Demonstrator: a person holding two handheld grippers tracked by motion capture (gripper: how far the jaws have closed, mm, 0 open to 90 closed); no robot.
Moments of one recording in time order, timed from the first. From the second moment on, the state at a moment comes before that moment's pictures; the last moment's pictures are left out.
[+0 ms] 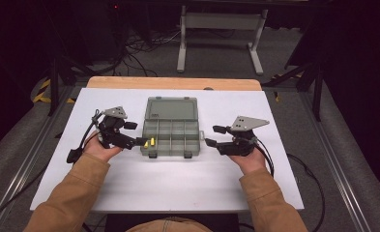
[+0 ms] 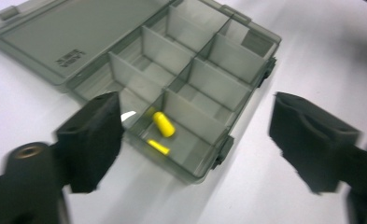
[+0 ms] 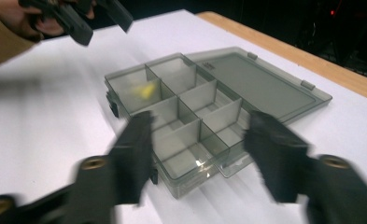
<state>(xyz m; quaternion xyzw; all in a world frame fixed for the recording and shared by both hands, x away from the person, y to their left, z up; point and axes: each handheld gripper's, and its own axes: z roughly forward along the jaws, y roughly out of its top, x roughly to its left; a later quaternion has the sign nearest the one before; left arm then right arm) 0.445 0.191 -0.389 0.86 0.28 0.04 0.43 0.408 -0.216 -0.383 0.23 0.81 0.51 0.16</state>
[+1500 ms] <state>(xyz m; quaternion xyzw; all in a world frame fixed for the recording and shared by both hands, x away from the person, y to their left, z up) 0.525 0.195 -0.400 0.86 0.39 0.12 0.30 0.515 -0.188 -0.380 0.30 0.87 0.34 0.19</state>
